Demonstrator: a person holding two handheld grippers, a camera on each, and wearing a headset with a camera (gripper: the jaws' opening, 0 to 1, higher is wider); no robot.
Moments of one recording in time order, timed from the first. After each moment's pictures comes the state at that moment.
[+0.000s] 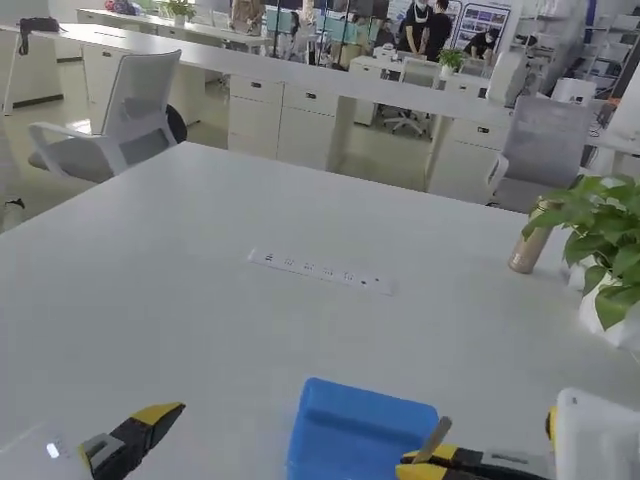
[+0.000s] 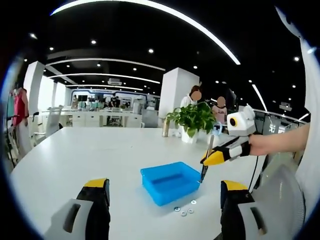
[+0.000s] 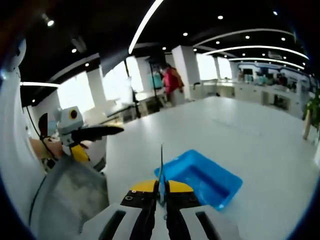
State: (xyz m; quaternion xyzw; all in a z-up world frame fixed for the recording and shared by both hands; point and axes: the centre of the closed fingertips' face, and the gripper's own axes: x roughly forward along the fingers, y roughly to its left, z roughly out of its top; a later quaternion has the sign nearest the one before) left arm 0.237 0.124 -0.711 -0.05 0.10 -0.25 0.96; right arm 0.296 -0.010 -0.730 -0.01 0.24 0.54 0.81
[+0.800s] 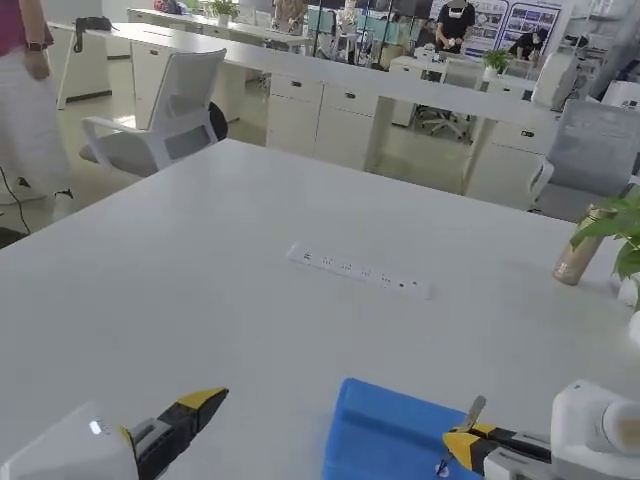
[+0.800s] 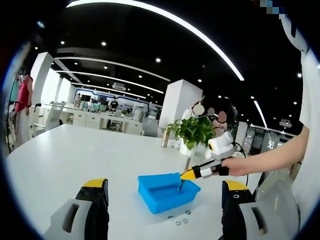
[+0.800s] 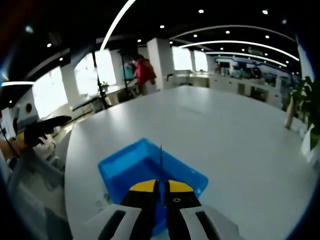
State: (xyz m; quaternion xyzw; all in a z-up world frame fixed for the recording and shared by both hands) left arm 0.239 0.122 -0.703 -0.09 0.08 -0.25 0.96; right arm 0.370 -0.023 -0.796 -0.07 0.27 0.45 0.85
